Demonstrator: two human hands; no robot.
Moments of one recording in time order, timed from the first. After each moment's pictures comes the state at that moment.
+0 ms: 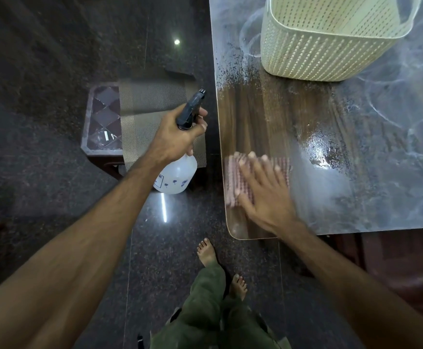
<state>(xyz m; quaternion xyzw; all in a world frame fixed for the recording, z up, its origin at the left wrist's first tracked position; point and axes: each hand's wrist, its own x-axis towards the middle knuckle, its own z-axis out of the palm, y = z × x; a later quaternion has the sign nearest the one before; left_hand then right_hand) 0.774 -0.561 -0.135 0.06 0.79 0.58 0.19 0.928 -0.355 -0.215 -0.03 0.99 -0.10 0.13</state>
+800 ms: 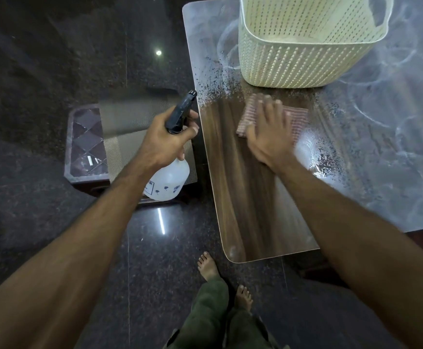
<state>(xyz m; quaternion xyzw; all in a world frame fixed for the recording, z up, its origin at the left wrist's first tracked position) 0.737 -0.542 -0.132 0.10 0.81 0.55 0.20 0.774 -0.300 -0.218 0.15 0.98 -0.11 0.05</state>
